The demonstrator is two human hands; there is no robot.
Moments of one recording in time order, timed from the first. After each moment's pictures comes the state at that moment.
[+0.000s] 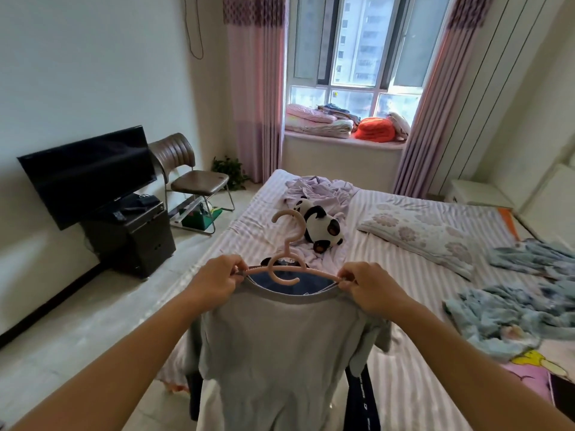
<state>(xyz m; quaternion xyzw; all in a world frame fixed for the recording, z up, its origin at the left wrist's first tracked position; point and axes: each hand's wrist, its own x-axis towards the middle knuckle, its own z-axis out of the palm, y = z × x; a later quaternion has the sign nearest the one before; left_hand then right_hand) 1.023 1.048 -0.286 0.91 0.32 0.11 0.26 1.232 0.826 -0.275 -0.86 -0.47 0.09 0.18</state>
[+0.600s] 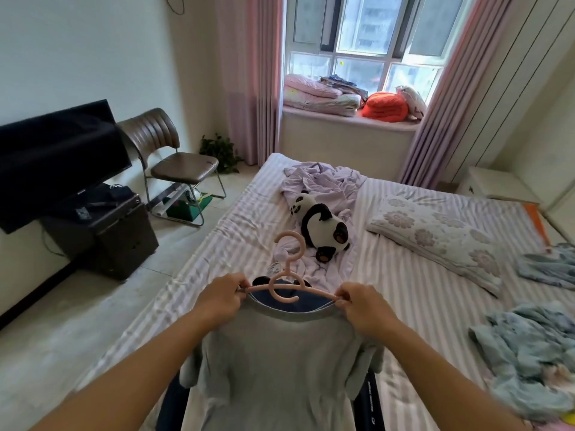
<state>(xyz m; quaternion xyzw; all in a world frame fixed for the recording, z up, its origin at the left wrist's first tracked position) 1.200 1.221 -0.387 0.89 0.35 0.05 0.27 1.392 0.995 -0.362 -0.88 -0.40 0.16 0.19</state>
